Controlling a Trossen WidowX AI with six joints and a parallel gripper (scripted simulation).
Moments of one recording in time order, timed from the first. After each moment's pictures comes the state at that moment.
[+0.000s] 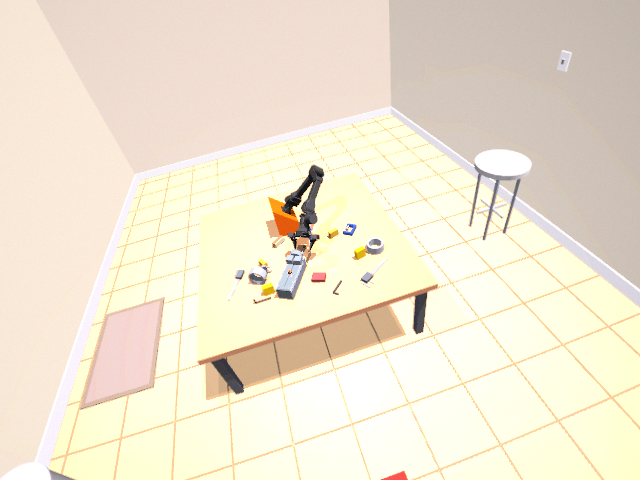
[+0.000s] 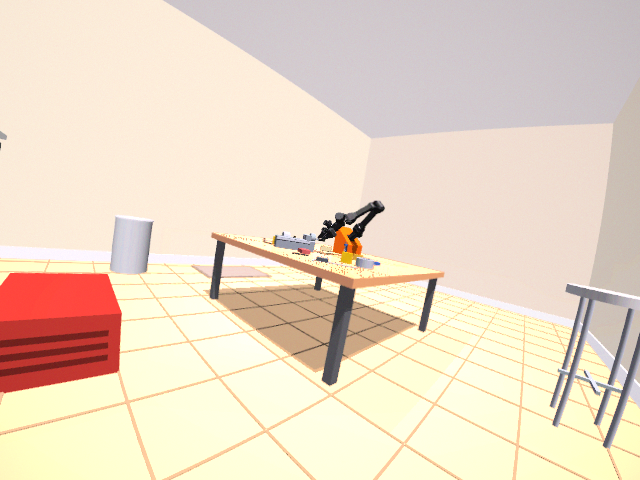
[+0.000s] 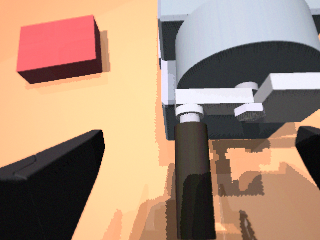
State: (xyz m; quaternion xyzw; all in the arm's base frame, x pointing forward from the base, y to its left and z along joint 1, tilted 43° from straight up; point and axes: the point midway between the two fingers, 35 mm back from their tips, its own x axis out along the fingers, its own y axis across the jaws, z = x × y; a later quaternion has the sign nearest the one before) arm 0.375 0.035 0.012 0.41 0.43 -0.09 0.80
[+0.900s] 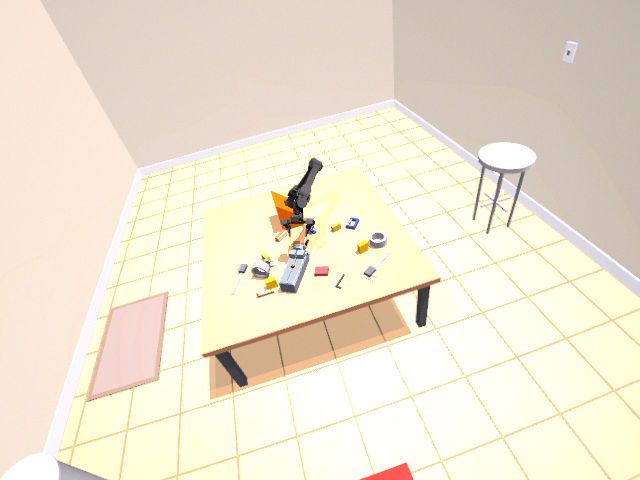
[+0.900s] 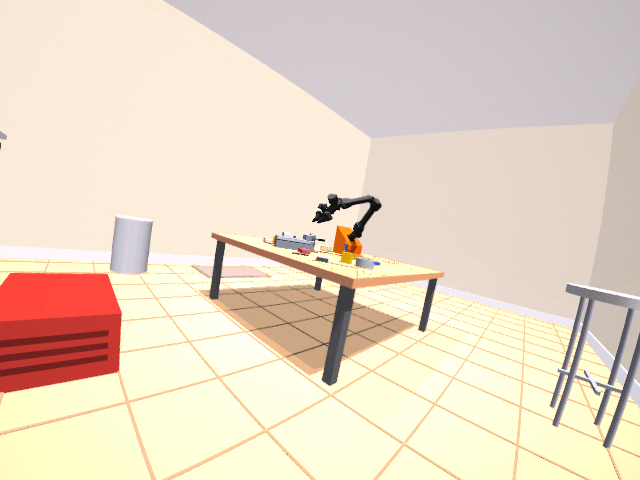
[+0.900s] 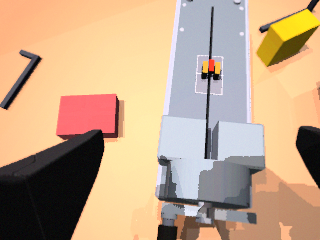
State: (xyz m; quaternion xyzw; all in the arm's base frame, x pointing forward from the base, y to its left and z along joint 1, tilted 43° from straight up) arm 0.416 -0.062 0.068 0.39 0.43 -0.04 0.82
